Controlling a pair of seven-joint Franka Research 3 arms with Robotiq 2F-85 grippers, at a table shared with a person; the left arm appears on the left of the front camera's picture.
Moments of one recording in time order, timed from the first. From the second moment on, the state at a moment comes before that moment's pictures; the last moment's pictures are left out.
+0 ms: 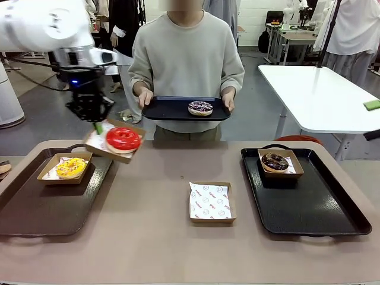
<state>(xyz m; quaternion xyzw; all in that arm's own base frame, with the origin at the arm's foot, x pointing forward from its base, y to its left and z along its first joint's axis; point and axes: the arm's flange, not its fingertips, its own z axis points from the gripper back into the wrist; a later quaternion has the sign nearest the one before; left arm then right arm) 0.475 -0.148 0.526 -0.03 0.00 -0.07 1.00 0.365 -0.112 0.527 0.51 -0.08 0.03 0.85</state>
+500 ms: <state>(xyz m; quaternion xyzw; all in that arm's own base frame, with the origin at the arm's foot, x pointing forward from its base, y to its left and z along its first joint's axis) 0.412 -0.067 0.511 -0.04 0.01 -0.05 1.00 0.382 0.031 0.568 0.38 -0.05 0.09 0.92</state>
